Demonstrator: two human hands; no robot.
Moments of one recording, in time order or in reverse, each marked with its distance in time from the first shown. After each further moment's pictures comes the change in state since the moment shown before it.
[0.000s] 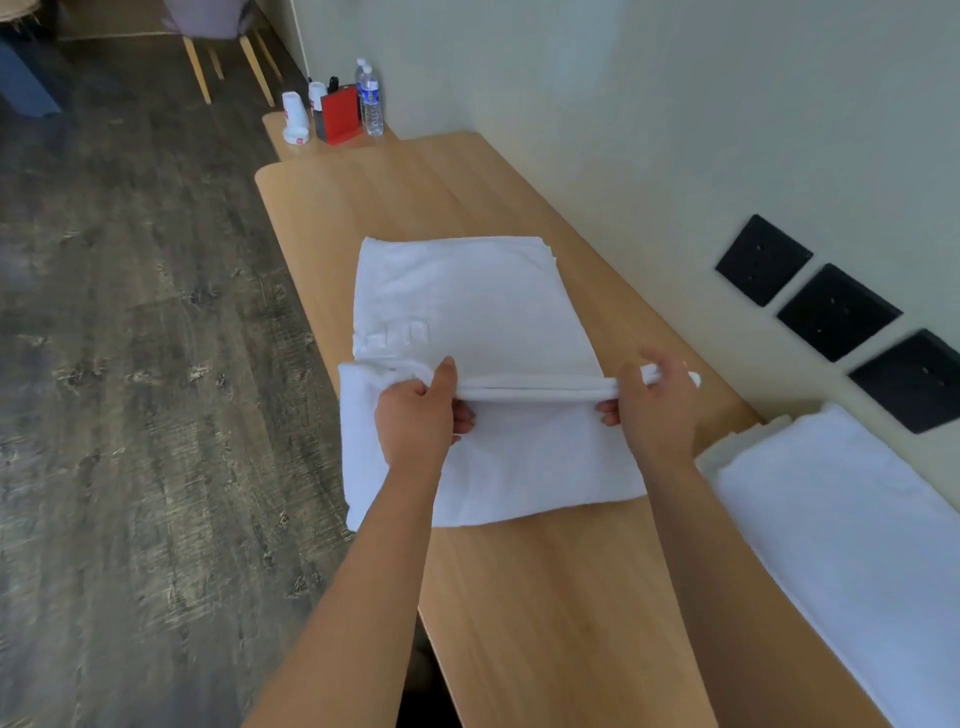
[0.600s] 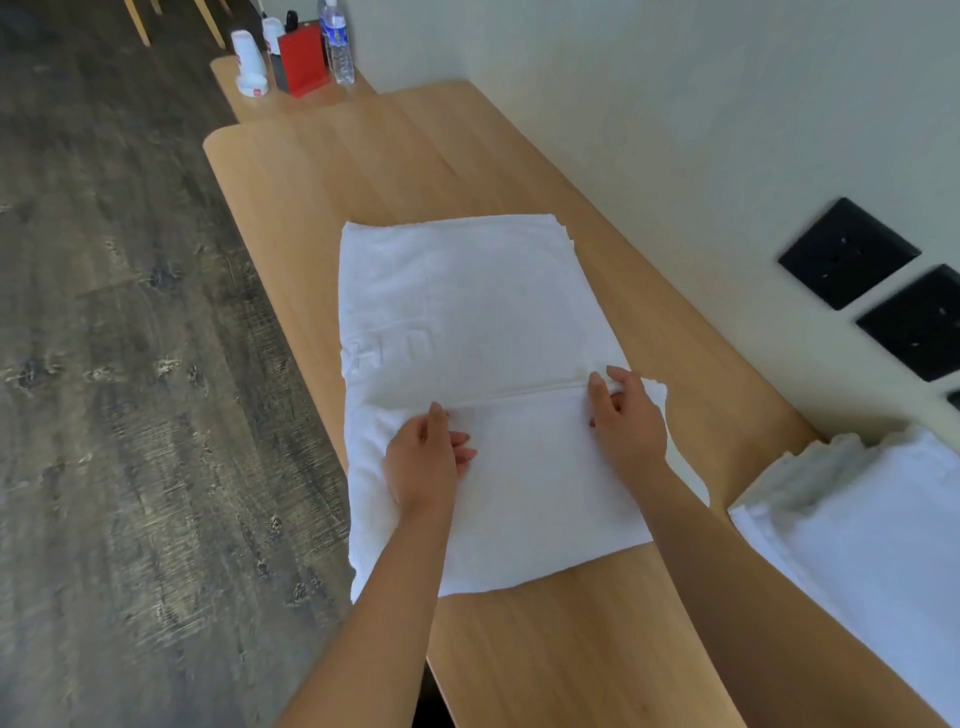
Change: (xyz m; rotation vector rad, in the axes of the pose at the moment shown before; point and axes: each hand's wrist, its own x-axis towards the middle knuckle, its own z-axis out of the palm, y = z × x) left_hand 0.079 -0.056 0.017 0.015 0.026 -0.159; right_hand 0.065 0.062 0.095 -0.320 -0.172 0.055
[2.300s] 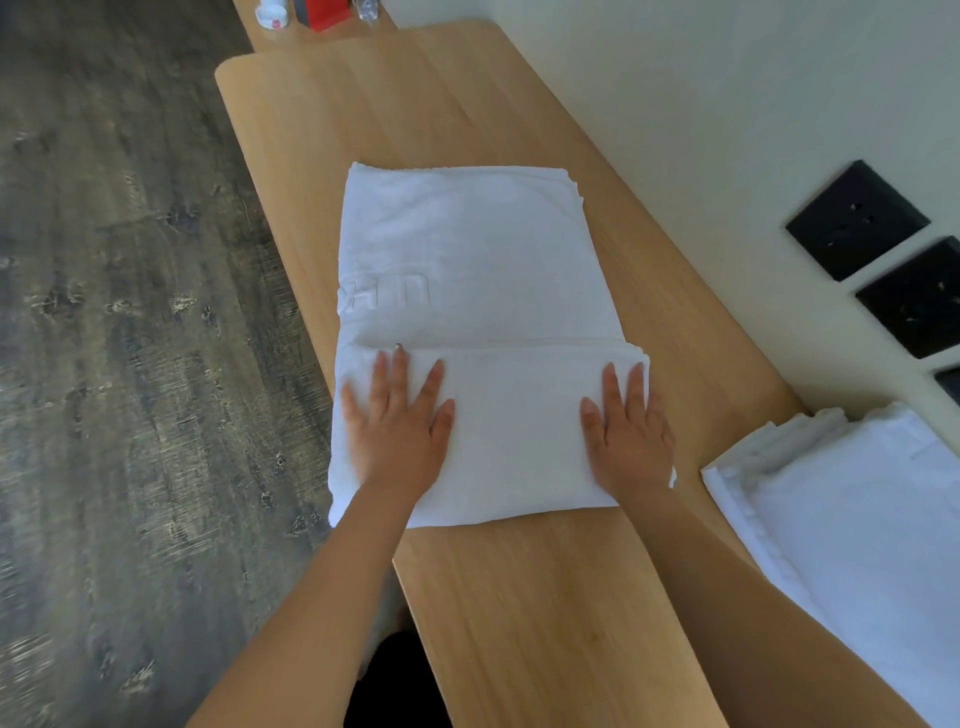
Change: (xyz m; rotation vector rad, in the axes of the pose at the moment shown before) left_hand -0.008 -0.039 -0.028 1.492 -0.091 0.505; right_hand -0.037 0.069 -0.011 -0.665 -0.143 -0.182
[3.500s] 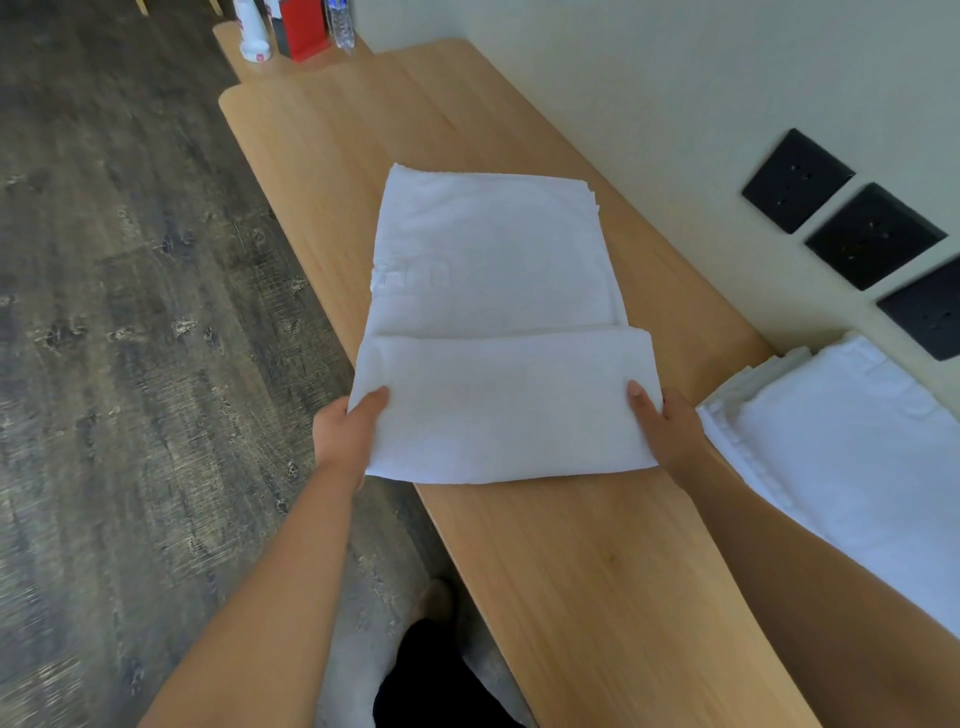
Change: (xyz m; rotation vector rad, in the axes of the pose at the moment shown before) left_hand -0.043 -0.070 -0.022 -1.484 -0.036 -0.526; right_hand -0.053 0.040 -0.024 0.716 -0.058 0.234
